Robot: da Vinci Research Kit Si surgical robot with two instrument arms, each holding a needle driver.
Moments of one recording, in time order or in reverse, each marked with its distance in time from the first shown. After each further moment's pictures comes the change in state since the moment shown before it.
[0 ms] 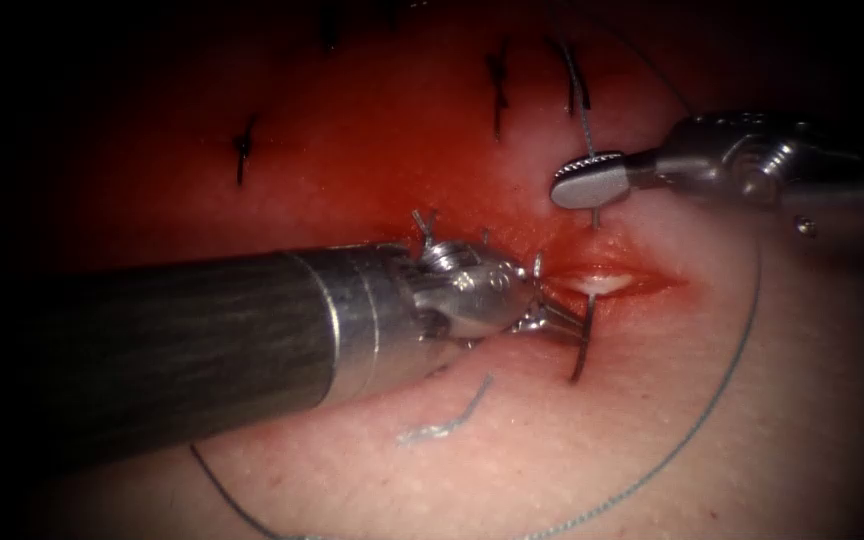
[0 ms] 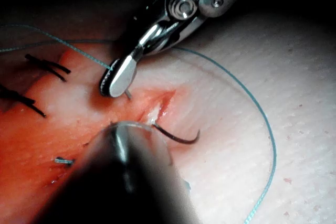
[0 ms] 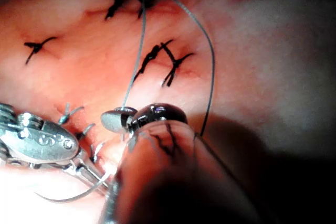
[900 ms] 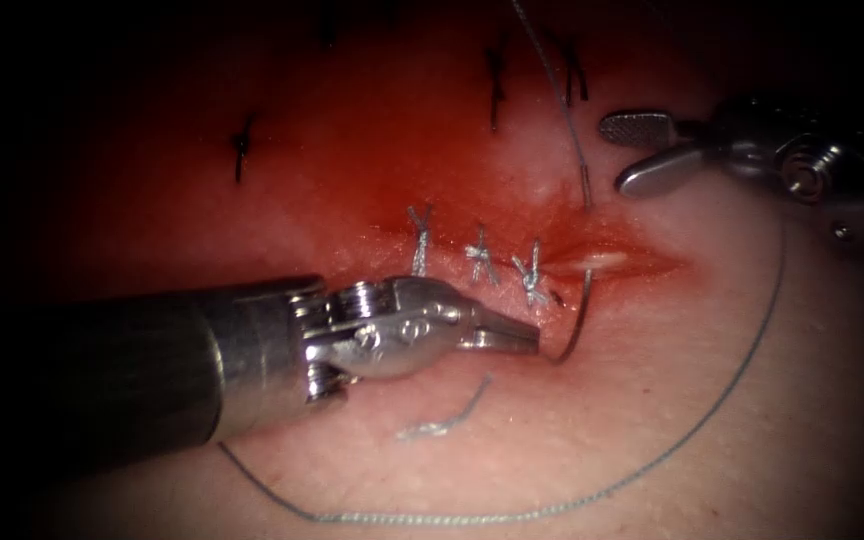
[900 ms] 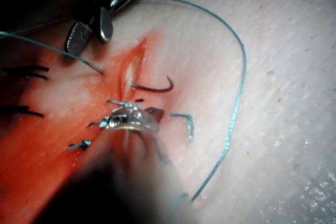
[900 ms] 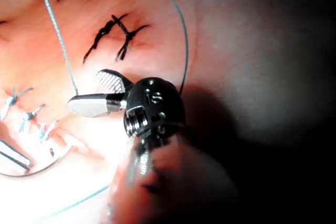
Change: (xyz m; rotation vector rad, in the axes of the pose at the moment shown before) right arm 0.003 0.007 -0.005 0.069 0.275 -0.352; left arm 0.000 0.001 -0.004 0.030 0.247 0.539
